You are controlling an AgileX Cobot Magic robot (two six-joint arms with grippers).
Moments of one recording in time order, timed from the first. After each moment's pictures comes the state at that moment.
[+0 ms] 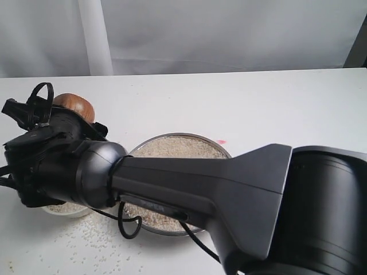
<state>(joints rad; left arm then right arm) 0.07 0.00 0.00 0.20 0.34 -0.34 1.14 2.39 -1.99 -1.22 0.78 -0.92</state>
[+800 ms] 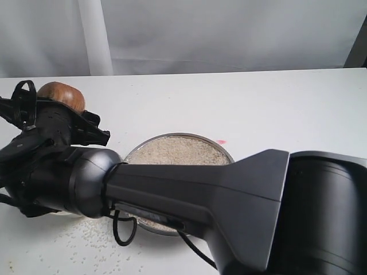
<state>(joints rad) 0.07 0.00 0.00 0.20 0.34 -0.34 1.16 2.39 -1.99 -1.39 0.80 -0.86</state>
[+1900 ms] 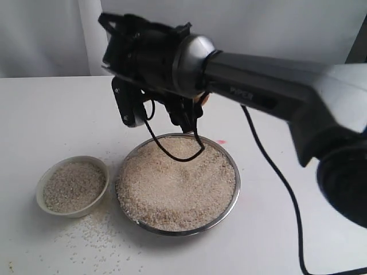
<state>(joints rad) 0.07 0.00 0.00 0.20 0.34 -0.34 0.85 2.26 -1.99 -0.77 1.22 -0.73</state>
